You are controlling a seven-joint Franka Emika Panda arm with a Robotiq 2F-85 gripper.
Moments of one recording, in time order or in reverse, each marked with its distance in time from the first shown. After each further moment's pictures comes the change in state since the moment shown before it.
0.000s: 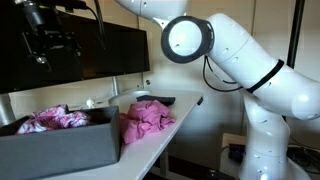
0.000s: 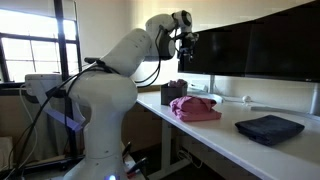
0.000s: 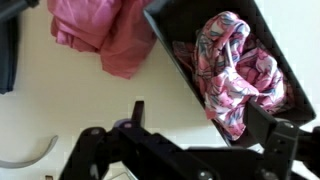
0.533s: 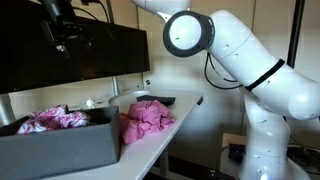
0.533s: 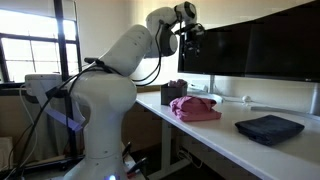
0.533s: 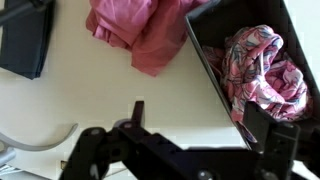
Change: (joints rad) arm -0.051 -0.055 -0.014 0.000 -0.038 -0.045 -0.179
